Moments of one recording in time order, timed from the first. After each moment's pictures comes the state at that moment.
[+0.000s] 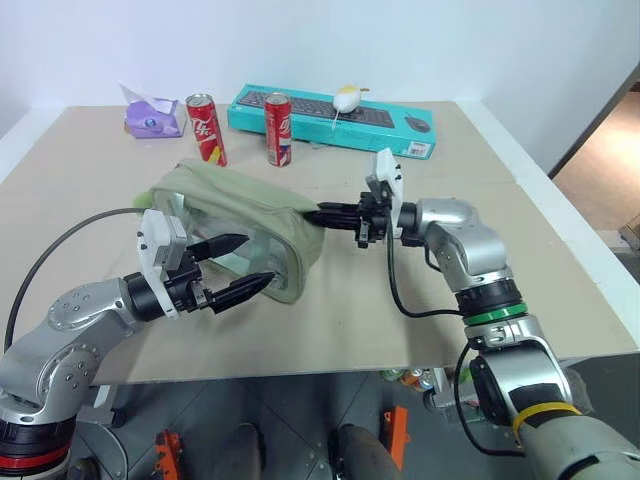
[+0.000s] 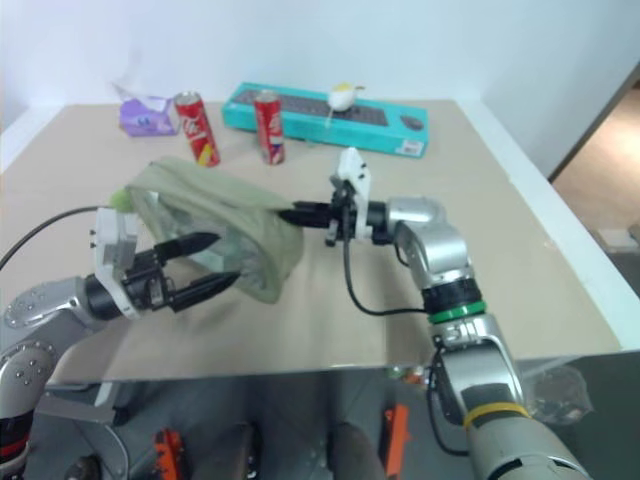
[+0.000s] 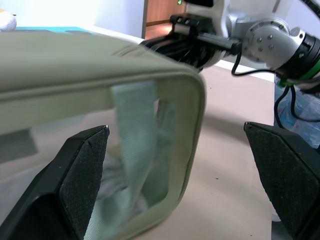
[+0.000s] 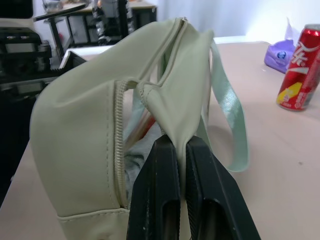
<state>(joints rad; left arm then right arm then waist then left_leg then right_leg) -0.19 0.66 0.20 -0.47 -0.82 0.61 -0.79 -0.94 -0.41 0.12 0.38 0.35 0.32 1.21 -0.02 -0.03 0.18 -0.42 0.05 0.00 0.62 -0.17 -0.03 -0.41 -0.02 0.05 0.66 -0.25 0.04</state>
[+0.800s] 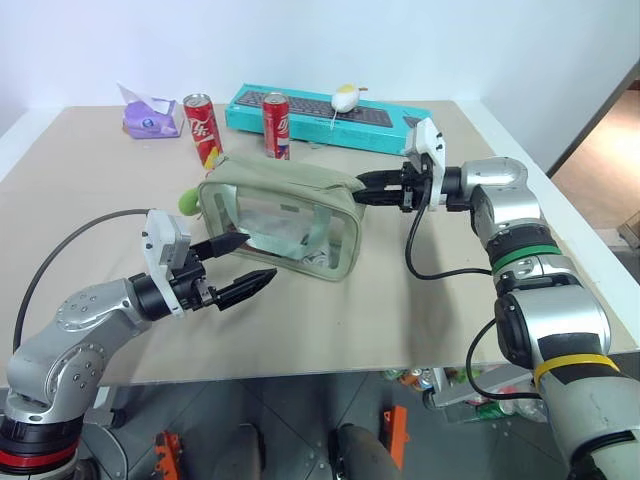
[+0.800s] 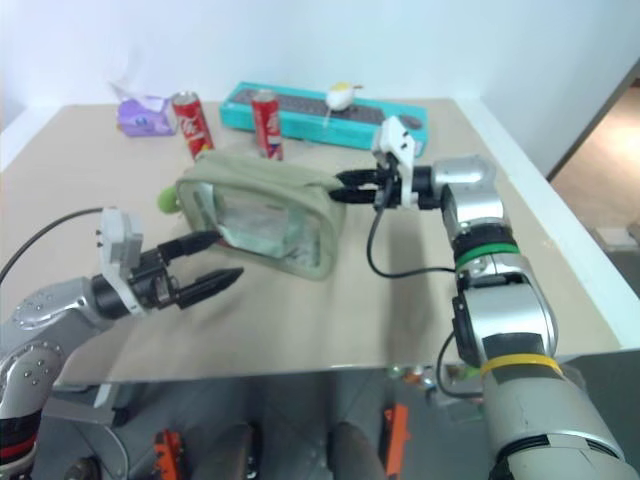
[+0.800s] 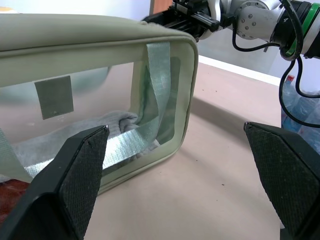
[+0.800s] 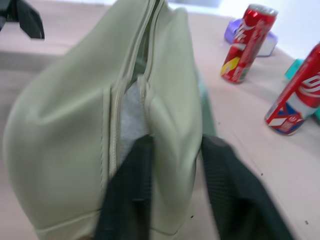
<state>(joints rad) -0.19 0.63 0.18 -0.47 -0.81 0.61 -0.75 -1.22 -0.49 0.06 1.03 0.19 -0.11 1.39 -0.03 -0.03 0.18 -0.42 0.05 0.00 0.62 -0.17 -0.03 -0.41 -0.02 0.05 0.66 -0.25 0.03</state>
